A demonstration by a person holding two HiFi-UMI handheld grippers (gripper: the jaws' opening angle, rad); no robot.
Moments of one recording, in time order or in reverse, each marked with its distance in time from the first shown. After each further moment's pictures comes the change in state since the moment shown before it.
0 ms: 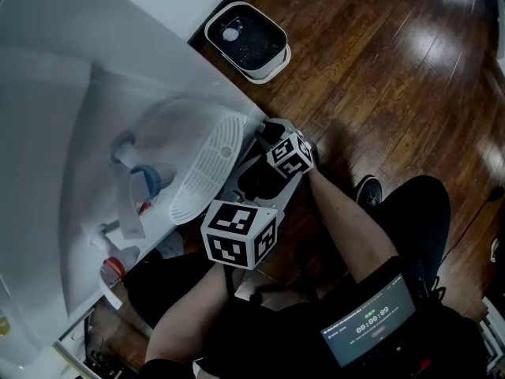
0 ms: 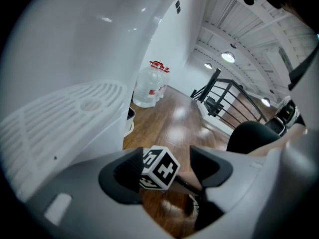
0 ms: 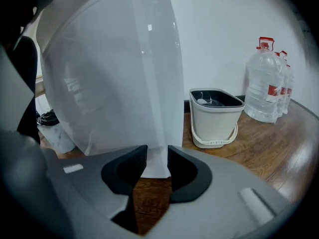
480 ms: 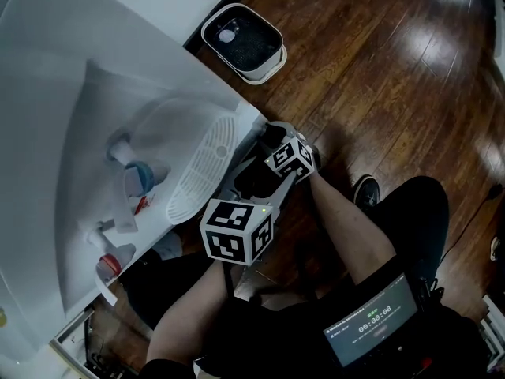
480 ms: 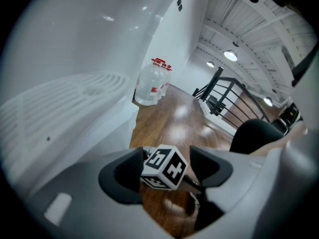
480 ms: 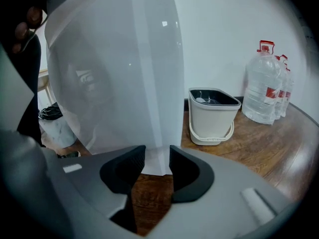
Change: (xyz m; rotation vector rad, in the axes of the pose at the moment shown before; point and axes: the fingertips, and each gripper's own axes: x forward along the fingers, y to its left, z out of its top) left arm 0.004 0.008 -0.011 -0.013 0.020 0.022; right arm -0.010 -0.001 -0.014 -0.030 0.021 -0.018
